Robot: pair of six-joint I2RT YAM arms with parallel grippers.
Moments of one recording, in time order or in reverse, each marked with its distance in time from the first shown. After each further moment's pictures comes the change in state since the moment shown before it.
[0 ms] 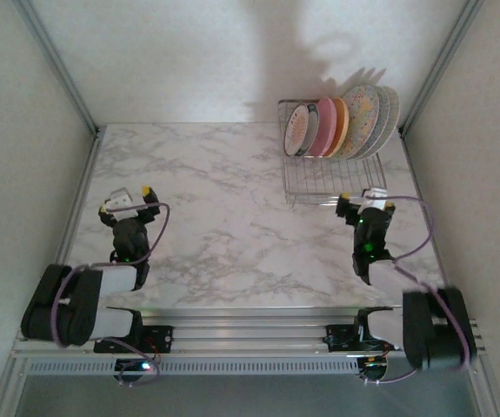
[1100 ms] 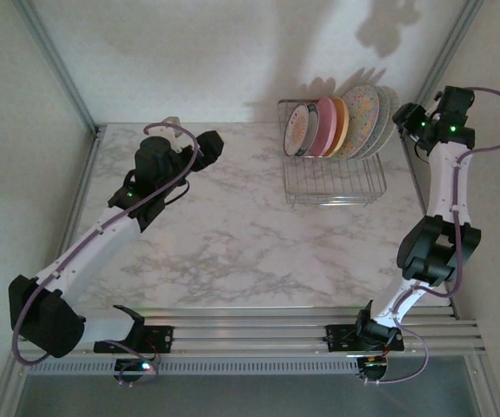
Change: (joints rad) left arm -0.311 -0.016 0.919 -1.176 0.503 -0.603; right arm -0.416 0.671 1.499 -1.250 -0.605 0.362
